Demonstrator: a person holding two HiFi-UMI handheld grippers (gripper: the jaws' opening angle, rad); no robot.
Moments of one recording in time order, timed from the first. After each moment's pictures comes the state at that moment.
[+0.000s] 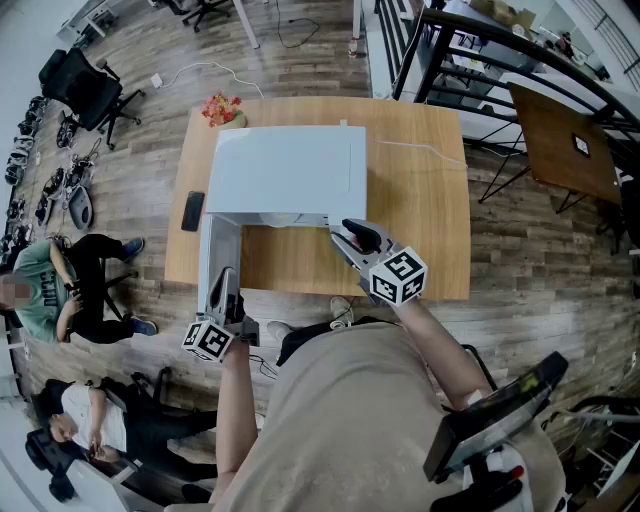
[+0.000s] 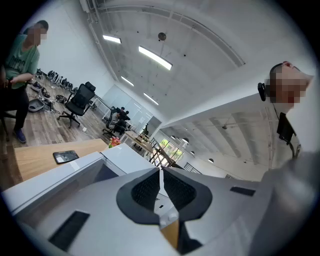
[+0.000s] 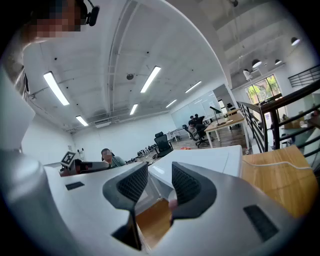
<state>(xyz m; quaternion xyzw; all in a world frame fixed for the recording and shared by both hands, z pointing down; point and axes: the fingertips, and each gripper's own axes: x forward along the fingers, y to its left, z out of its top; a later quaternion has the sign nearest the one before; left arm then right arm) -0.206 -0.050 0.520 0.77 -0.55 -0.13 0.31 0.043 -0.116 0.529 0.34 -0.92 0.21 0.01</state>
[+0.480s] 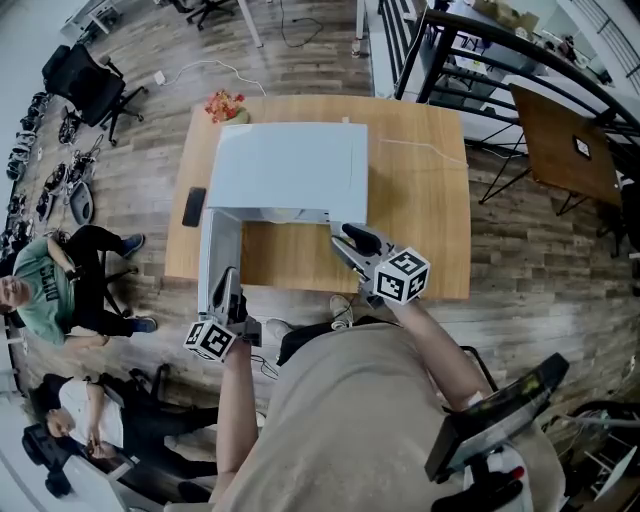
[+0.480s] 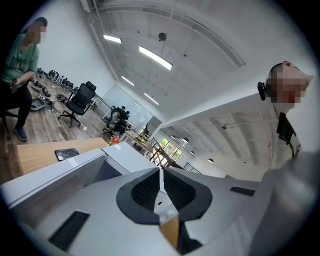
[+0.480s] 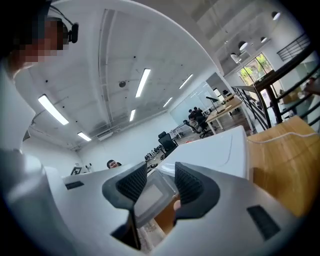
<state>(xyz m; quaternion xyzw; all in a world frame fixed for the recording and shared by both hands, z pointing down) -0.198 -0.040 0.524 0.77 -0.55 -0.14 0.31 0.044 -0.103 0.539 0.31 -0.90 0.30 -0.03</state>
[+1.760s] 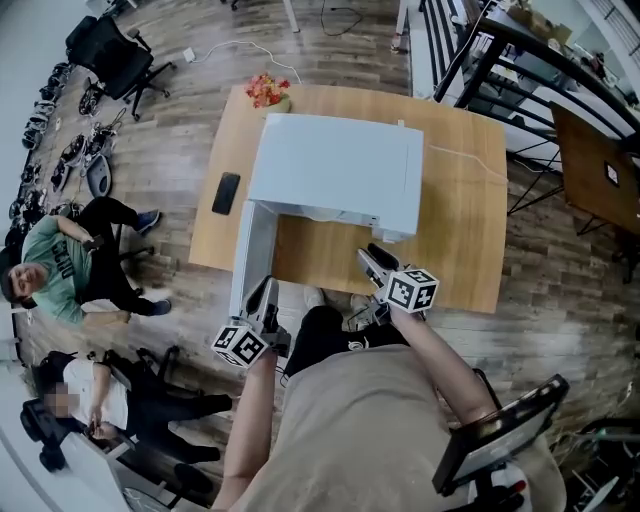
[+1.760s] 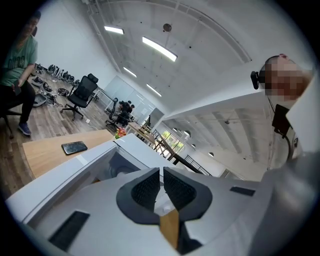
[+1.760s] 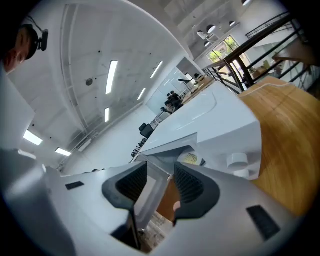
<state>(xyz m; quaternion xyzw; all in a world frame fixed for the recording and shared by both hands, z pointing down) -0.225 -0.026 0.556 0.76 -0.53 -0.10 0.35 -0.013 -0.102 0.644 0.38 -0.81 0.44 0.01</state>
